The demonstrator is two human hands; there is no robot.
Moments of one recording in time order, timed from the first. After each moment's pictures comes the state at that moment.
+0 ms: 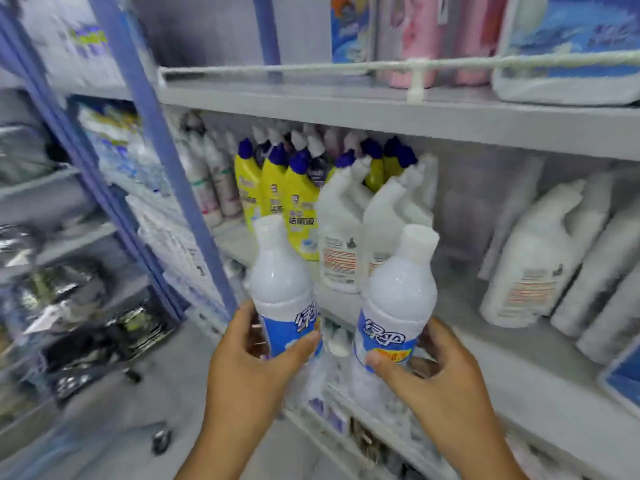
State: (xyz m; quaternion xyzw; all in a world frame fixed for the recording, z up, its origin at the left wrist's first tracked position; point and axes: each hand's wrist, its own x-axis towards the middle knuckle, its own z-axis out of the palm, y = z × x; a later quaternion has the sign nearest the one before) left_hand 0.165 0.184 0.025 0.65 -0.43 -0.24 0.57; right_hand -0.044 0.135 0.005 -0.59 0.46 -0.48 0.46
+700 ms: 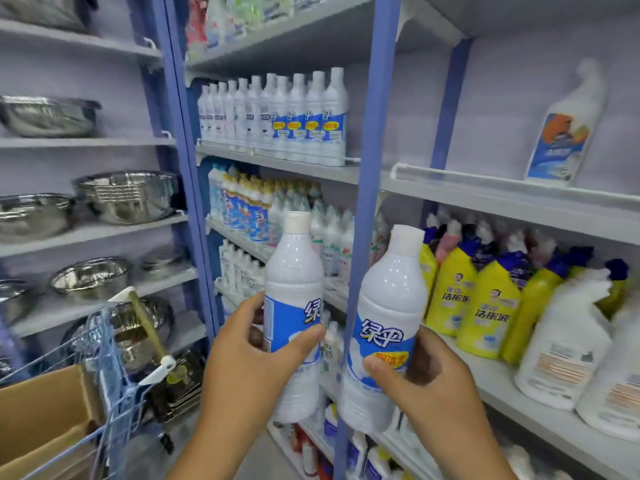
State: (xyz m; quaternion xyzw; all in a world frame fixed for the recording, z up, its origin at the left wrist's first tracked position) left_hand 0.524 0.238 0.105 0.63 -0.43 -0.13 0.63; right_hand 0.328 0.167 0.085 -0.64 0.38 -0.48 0.46
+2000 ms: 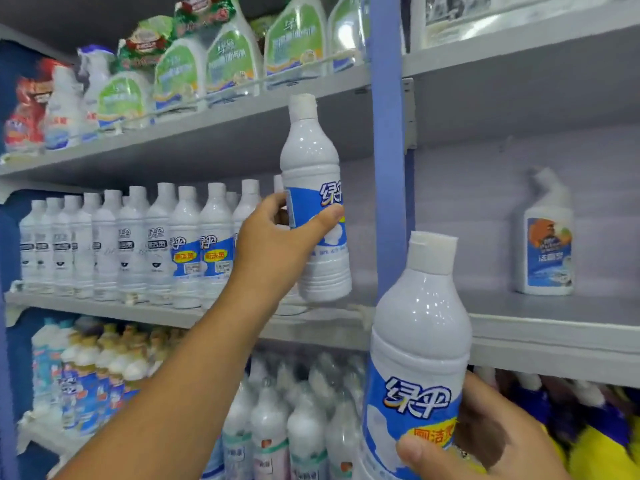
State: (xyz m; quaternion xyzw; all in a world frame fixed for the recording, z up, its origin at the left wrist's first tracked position) left_hand 0.655 -0.138 0.340 0.37 -0.62 -0.18 0.67; right_hand 0.467 -0.033 0.210 -0.65 0.34 -0.58 0.36
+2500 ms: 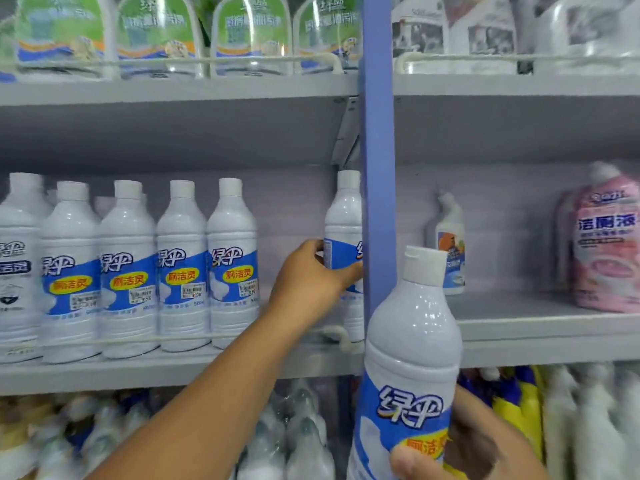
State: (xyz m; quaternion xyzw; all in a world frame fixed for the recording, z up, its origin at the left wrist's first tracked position) left_hand 0.606 -0.228 0.324 0.32 -0.75 -0.28 0.51; right_hand 0.521 -0.034 0.214 -0.54 0.45 -0.65 0.28
